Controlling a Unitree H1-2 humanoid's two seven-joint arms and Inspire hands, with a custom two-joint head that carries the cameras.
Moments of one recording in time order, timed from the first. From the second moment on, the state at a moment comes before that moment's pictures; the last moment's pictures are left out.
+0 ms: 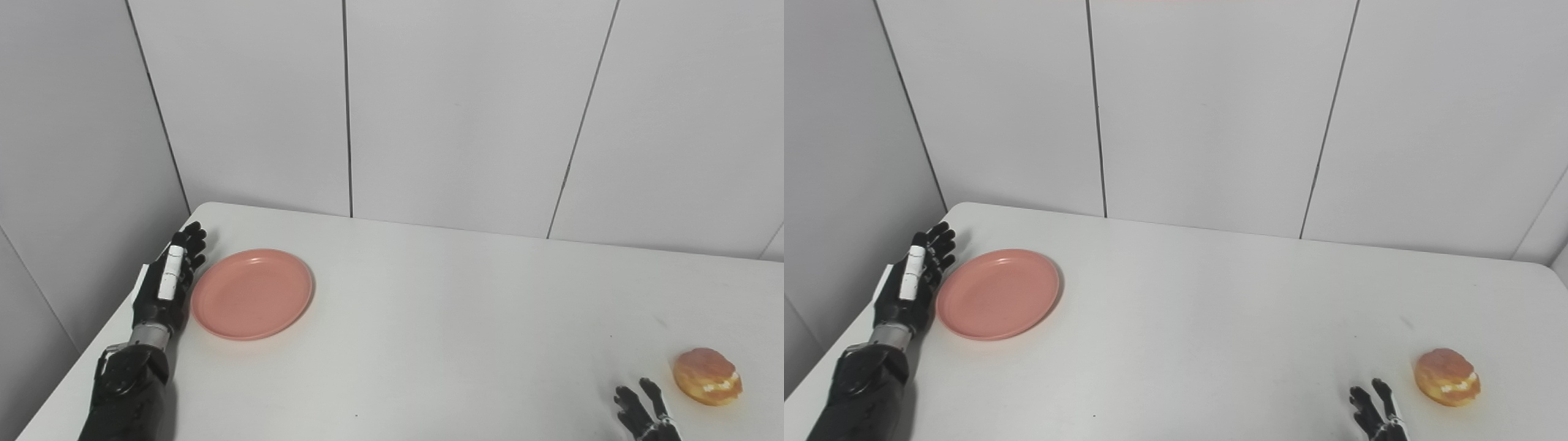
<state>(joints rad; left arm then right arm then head) -0.51 0.43 0.34 0.82 -0.35 -0.34 -0.21 0.14 -0.13 0.01 -0.05 0.10 -0.31 0.12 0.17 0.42</state>
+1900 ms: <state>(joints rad) -0.49 0.18 0.17 0.57 -0.28 -0.15 -0.13 0.15 -0.11 0.04 -0.10 0.03 -0.25 0.08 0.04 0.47</state>
